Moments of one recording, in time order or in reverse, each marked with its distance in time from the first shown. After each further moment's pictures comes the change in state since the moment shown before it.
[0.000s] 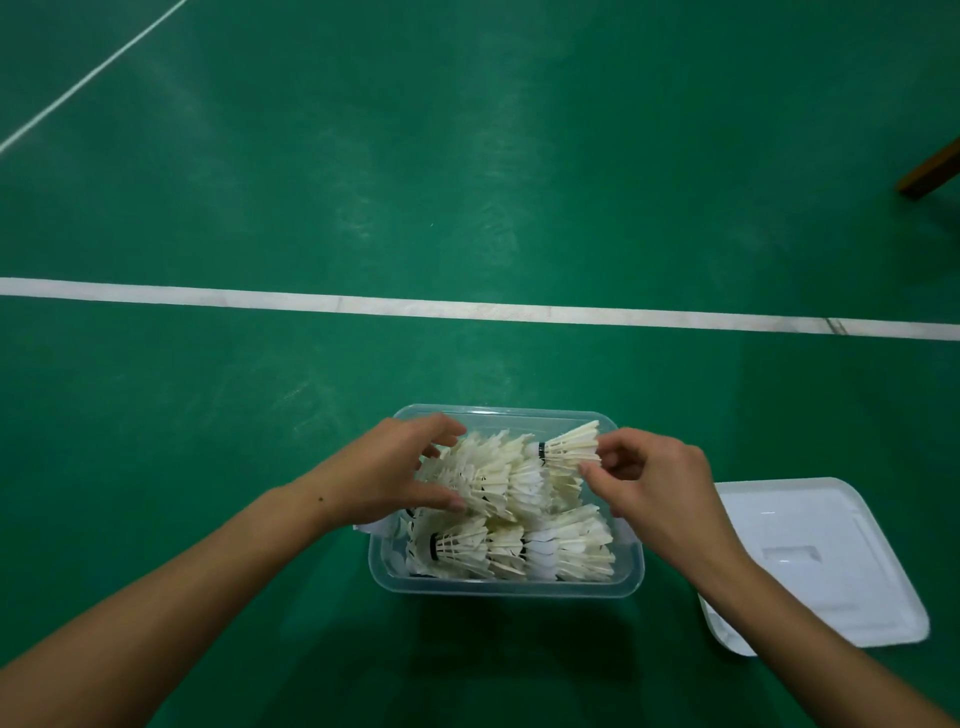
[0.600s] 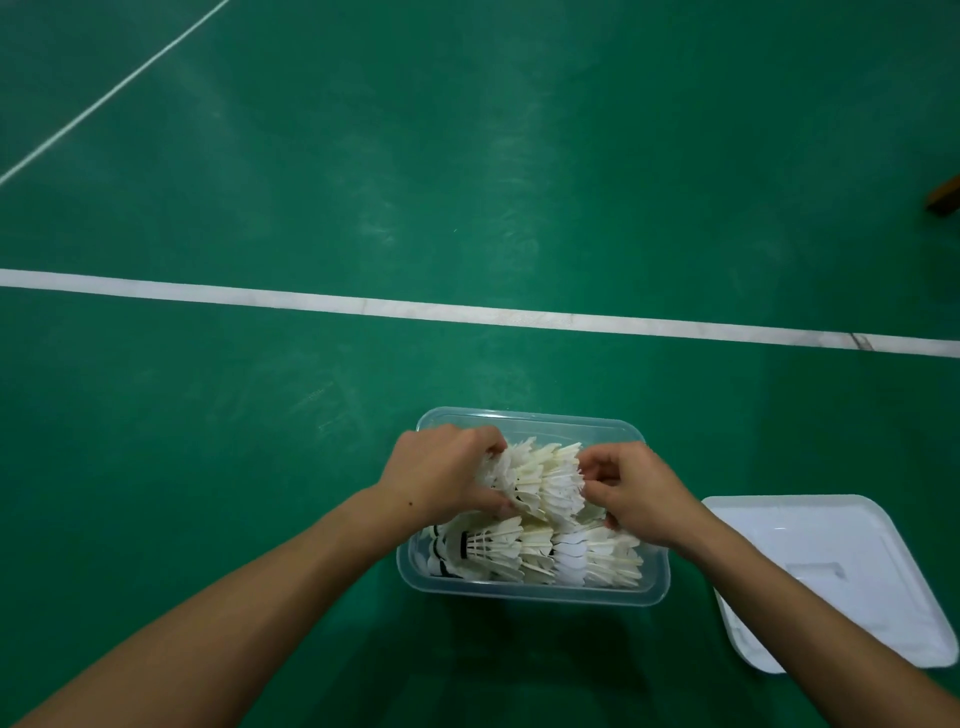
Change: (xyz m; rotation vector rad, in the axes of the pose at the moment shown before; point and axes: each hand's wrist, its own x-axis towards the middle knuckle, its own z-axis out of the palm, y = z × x) left_hand 0.019 0.025 0.021 0.387 0.095 -0.110; right_hand 0.030 0.001 0.033 0.089 -0.447 0.222
